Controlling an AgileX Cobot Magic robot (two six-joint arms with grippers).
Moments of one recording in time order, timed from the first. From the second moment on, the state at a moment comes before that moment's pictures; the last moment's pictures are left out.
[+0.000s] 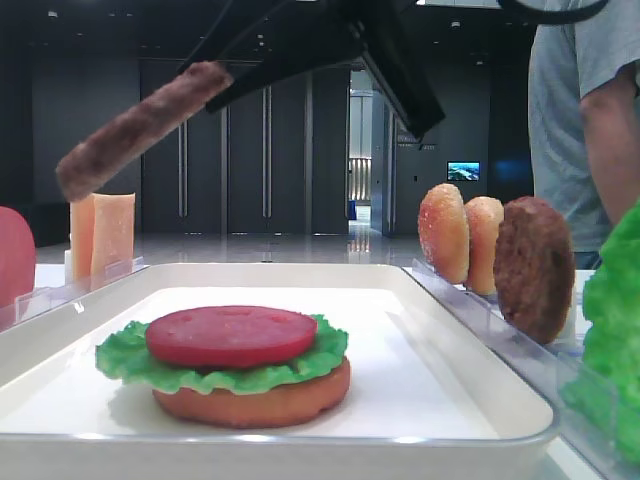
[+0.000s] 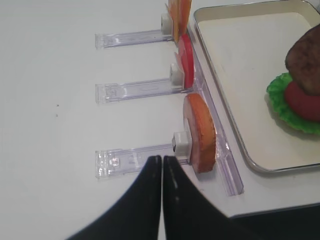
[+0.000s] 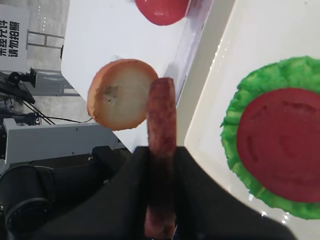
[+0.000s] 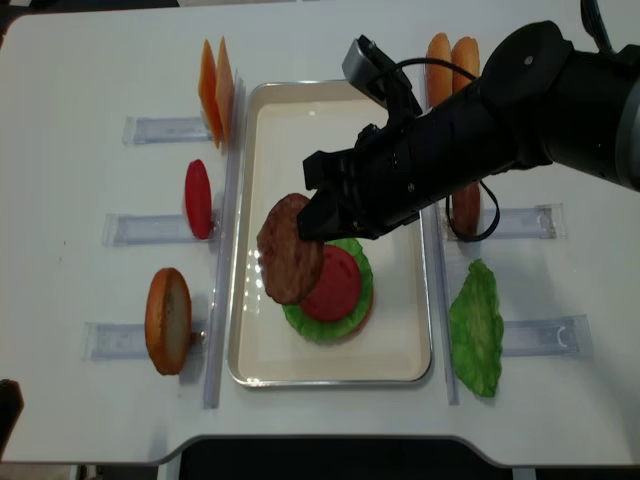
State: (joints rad) left arm 0.02 -0.01 -0.48 -0.10 1.11 0.14; right arm 0.60 1.69 -1.06 1.25 0.78 -0.56
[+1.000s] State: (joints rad) left arm 0.02 -0.01 -0.48 -0.10 1.11 0.14; right arm 0.48 1.81 -0.93 1.51 0.89 -0.91
